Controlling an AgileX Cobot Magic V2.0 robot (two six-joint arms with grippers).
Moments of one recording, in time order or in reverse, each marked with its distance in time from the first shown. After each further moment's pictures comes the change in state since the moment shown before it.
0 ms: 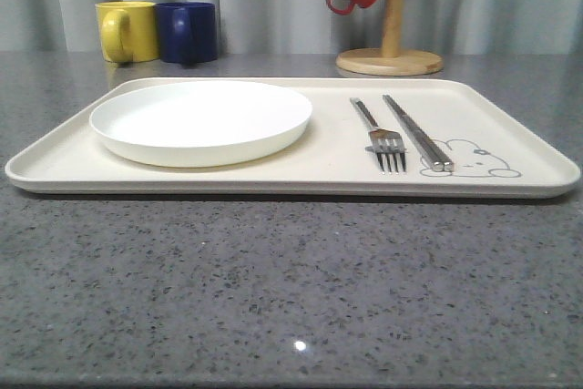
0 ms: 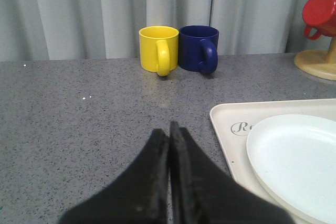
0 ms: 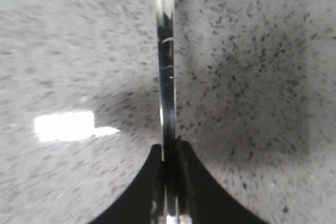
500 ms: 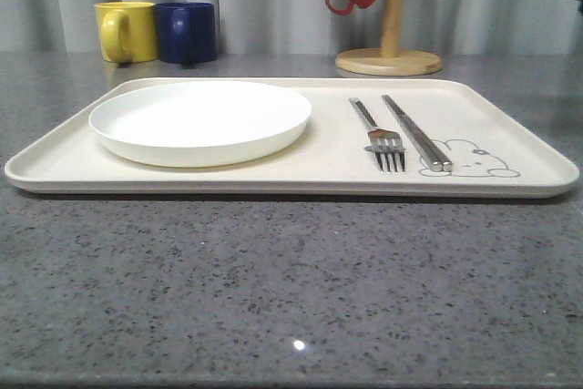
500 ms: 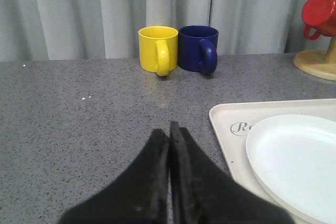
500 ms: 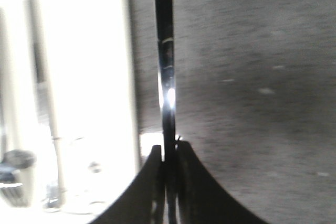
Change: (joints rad) left arm 0.000 0.000 0.000 0.000 0.000 0.000; right arm 0.328 -0.203 -0.025 0.004 0.061 0.257
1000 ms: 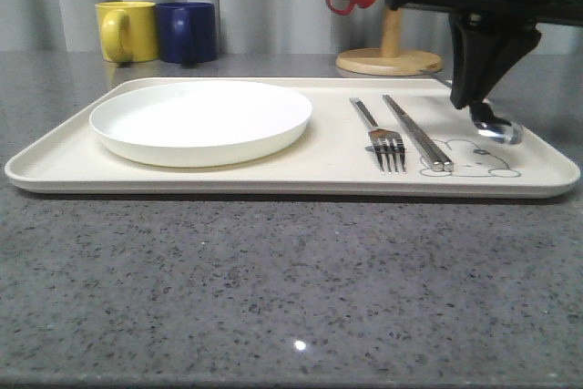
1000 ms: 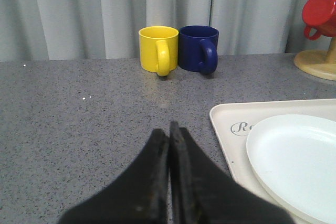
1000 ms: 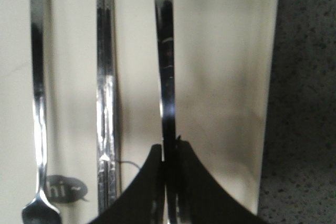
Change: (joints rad) left arm 0.000 0.000 0.000 0.000 0.000 0.000; right arm 0.238 0.184 0.013 -0.056 -0.094 0.189
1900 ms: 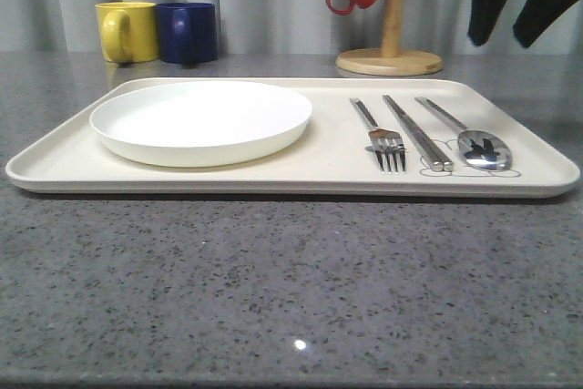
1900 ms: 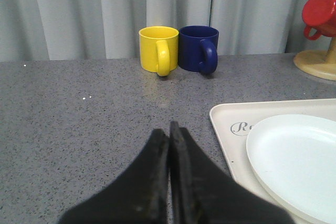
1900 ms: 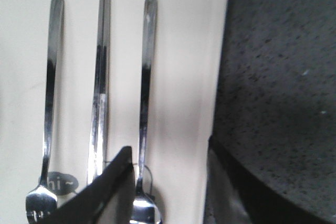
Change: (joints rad) left arm 0.000 0.000 0.000 0.000 0.000 0.000; right arm -0.037 -0.158 0.044 -0.072 -0.073 -0.052
